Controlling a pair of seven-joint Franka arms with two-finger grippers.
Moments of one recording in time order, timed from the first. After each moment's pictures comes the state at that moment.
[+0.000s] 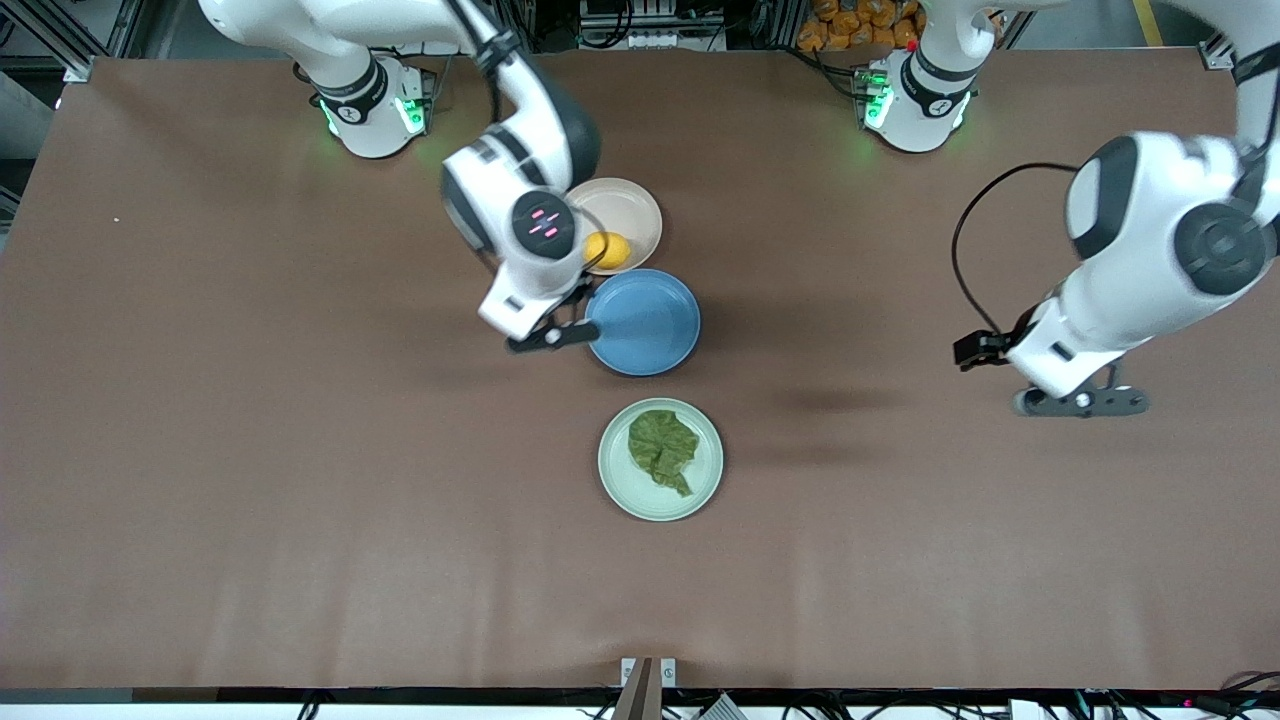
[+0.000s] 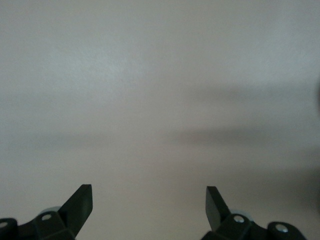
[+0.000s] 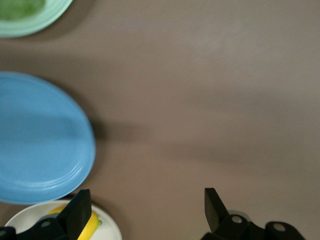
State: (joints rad) left arm -0.09 0.19 -0.06 -1.77 0.04 1.91 -0.15; right arm 0.70 0.45 -0.05 -1.67 0.01 1.86 0.45
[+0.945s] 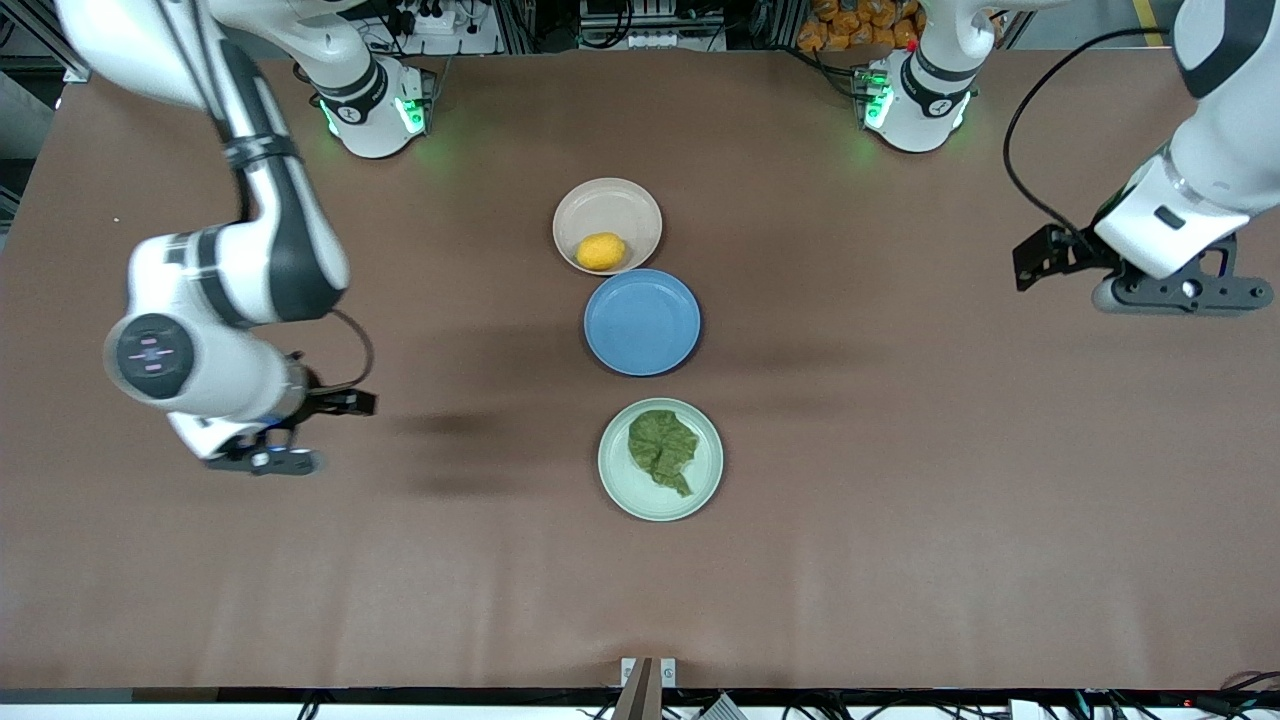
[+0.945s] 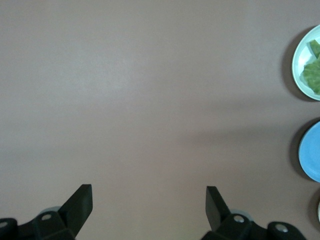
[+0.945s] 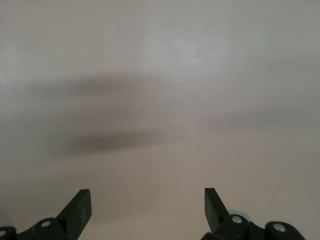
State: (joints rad) left arm -0.09 -0.02 -0.06 -1.70 0.03 1.67 -0.08; right arm 0.23 0.45 -0.09 -1.55 0.00 1.85 0.22
